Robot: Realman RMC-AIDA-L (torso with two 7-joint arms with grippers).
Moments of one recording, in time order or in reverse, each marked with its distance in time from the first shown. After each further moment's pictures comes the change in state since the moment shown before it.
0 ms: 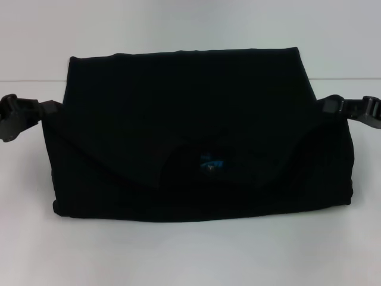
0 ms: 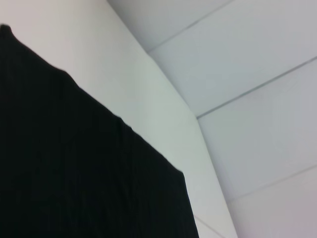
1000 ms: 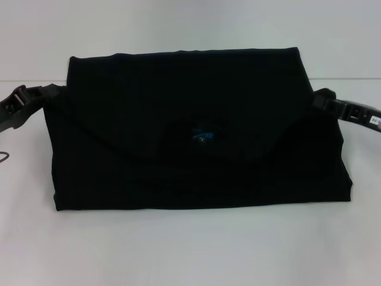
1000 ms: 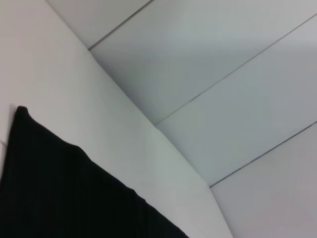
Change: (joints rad) left arm 0.017 -0.120 0.001 -0.004 -0.196 -0.214 0.212; right arm -0.018 0.115 -0.005 0.061 0.134 0.294 -0.368
